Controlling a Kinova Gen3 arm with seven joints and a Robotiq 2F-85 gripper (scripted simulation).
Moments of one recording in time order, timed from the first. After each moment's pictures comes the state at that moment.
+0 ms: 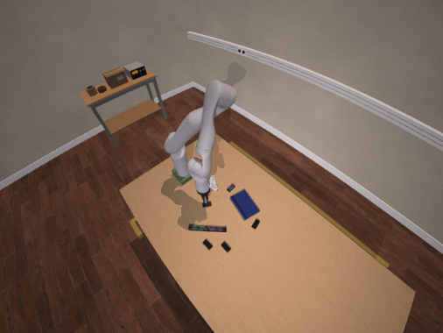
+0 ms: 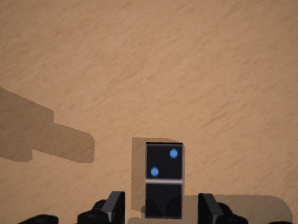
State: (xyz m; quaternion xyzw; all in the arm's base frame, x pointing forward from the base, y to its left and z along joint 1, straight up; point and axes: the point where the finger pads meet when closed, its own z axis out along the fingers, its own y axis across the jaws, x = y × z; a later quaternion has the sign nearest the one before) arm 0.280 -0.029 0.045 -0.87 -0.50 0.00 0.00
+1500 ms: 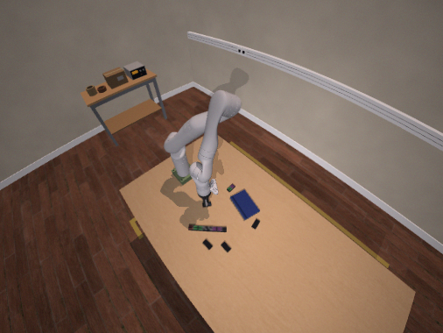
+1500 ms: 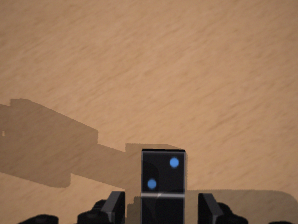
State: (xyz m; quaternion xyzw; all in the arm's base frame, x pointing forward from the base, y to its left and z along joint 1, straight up) arm 0.282 -0.029 0.011 -0.87 -0.50 0.00 0.00
